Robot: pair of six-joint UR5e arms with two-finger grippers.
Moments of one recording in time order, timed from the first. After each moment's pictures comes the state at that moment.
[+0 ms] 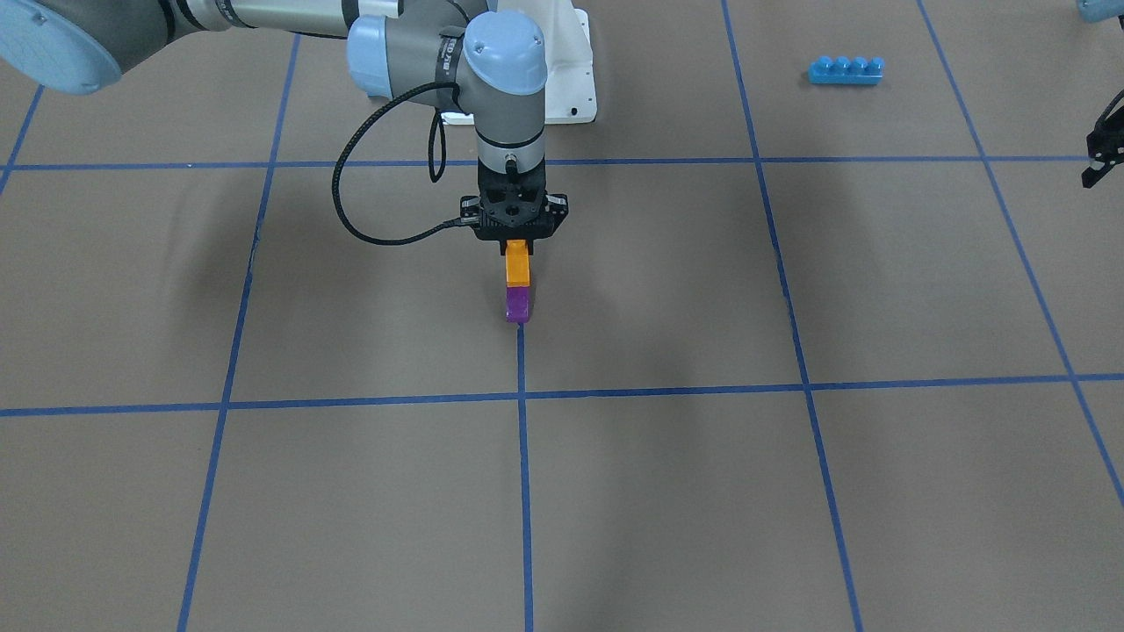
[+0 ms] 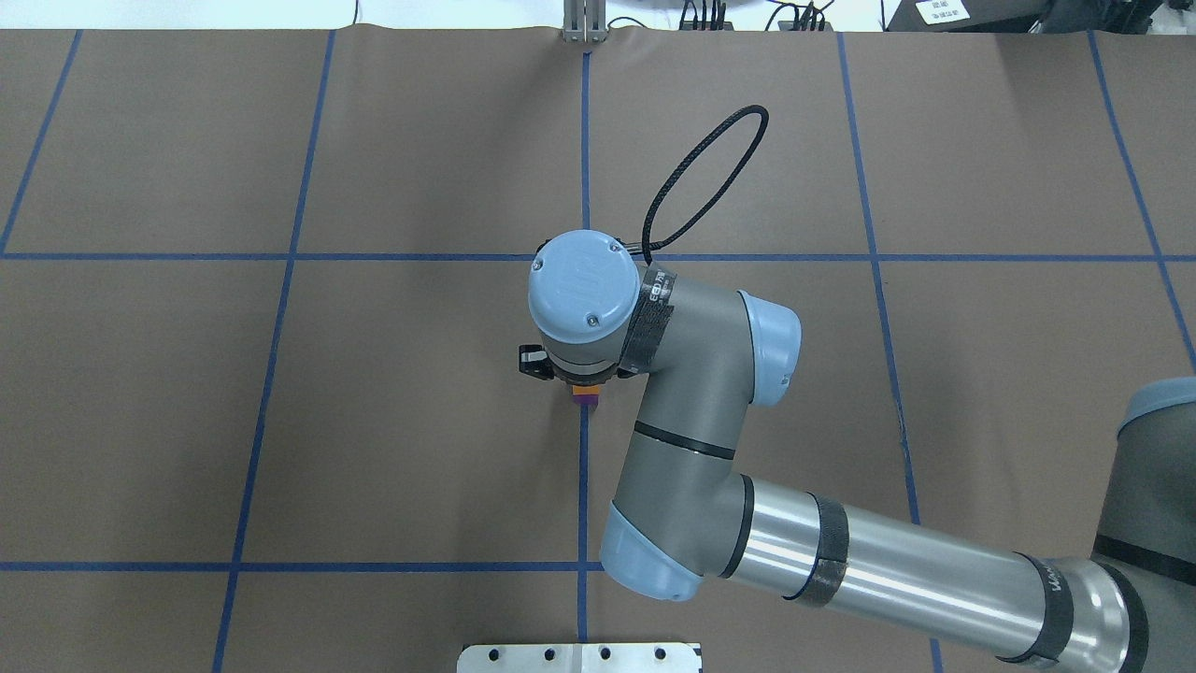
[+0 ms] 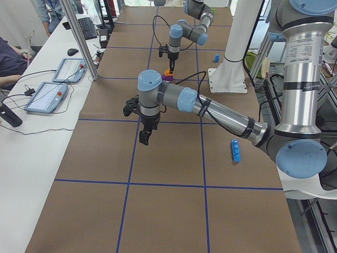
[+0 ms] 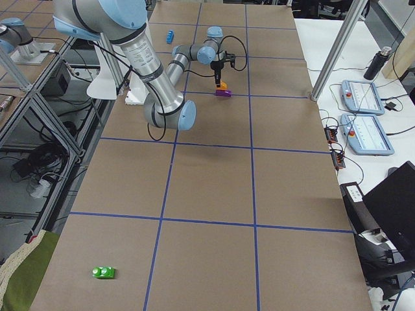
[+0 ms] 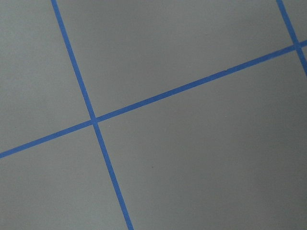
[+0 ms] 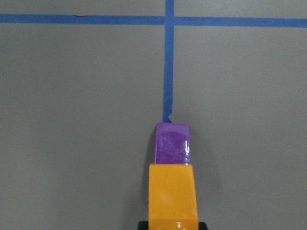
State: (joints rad) left arm -1.41 -1.55 -2.02 -1.40 -2.26 0.06; right arm 0.43 -0.75 1.58 -1.64 1.76 1.24
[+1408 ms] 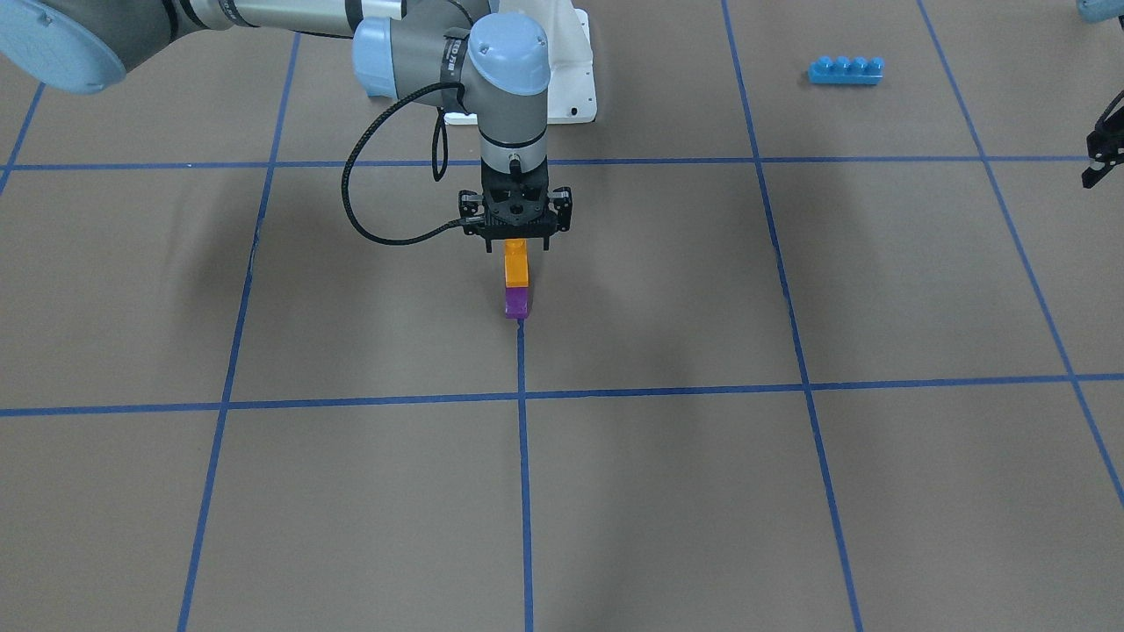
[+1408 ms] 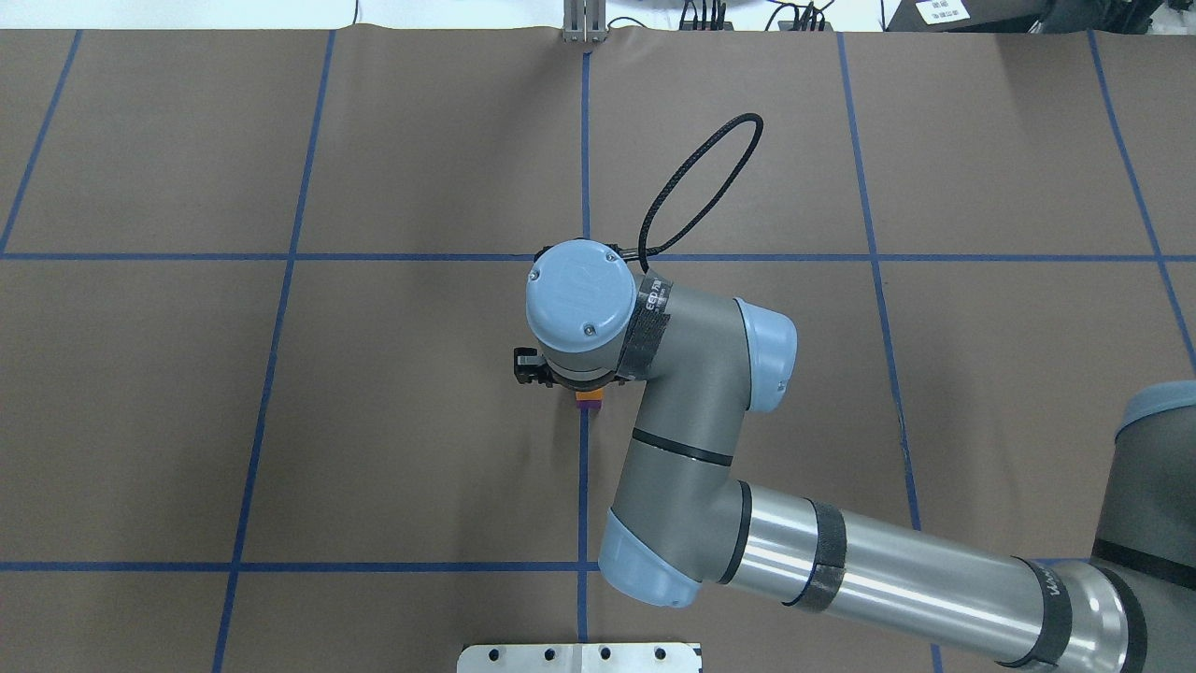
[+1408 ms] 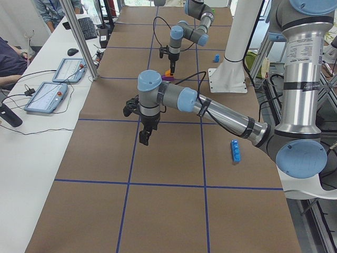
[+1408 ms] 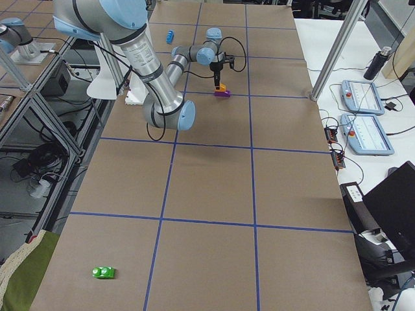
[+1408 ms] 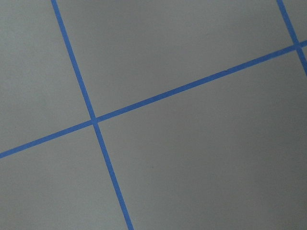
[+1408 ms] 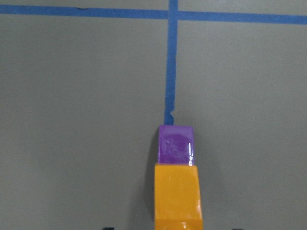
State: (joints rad) left arm -1.41 -1.55 -2.01 -1.40 -2.26 0.06; right arm 0.42 -0.75 1.59 -1.64 1.75 1.24
